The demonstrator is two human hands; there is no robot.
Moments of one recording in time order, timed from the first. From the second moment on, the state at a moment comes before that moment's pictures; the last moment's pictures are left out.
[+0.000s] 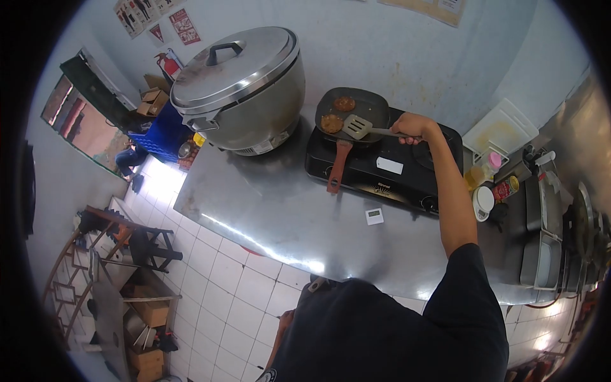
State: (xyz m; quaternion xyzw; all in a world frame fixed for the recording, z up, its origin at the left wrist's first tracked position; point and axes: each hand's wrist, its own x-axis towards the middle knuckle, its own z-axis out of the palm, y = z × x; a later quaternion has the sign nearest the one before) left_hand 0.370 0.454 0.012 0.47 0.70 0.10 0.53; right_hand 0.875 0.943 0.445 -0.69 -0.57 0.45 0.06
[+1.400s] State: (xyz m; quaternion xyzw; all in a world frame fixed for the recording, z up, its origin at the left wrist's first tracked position) left_hand 0.371 0.457 0.037 0.48 0.70 0.08 0.53; right_hand 0.832 0.941 0.455 -0.65 -0.63 0.39 0.18
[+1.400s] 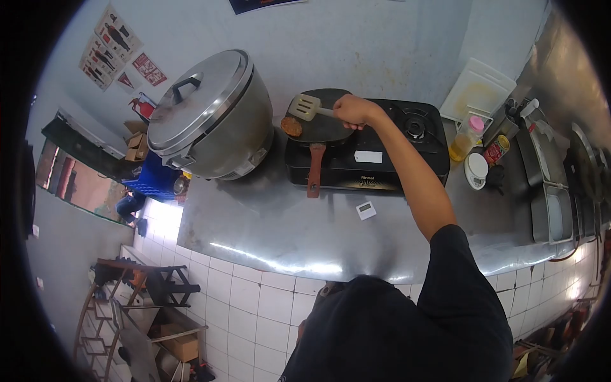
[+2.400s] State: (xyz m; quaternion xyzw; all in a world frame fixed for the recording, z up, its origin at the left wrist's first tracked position) left_hand 0.369 0.446 0.029 0.47 0.71 0.10 0.51; right_hand 0.792 0.943 0.498 -0.59 -0.81 0.00 0.08
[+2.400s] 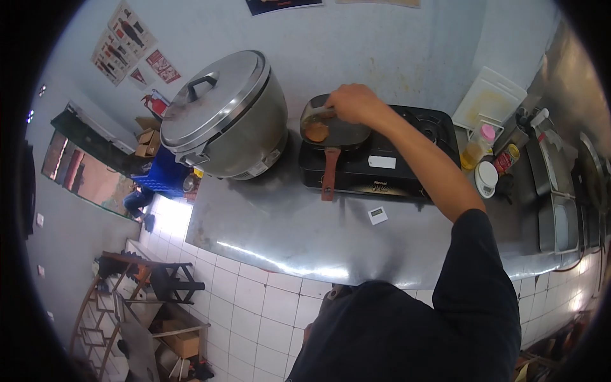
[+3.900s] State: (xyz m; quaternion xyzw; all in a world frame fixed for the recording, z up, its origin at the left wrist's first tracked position) left_hand 0.373 0.457 0.010 0.43 0.73 0.15 0.51; right_hand 0.850 0.885 0.469 -0.70 -0.70 0.06 0.11
